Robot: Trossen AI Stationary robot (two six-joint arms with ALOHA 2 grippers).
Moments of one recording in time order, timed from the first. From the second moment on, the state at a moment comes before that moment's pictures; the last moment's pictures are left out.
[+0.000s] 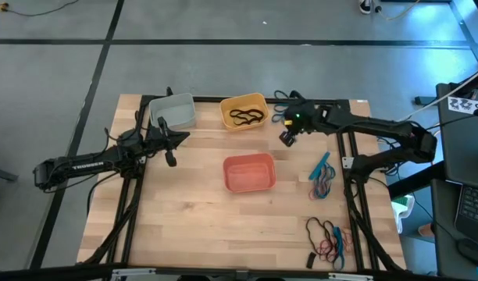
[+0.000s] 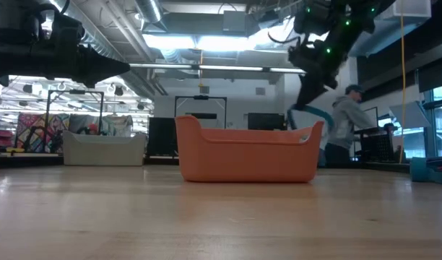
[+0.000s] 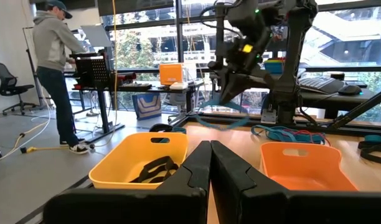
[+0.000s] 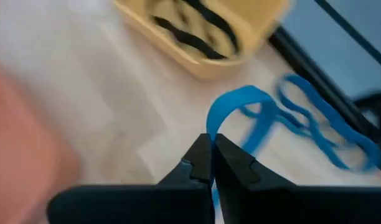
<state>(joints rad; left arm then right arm) 0.38 0.34 0.01 0.41 0.00 0.03 -0.38 1.30 0.97 -0.56 0.16 0.12</state>
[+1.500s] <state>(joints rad) 0.38 0.34 0.01 0.41 0.00 0.03 -0.06 1.52 0.97 -0.18 -0.22 0.04</state>
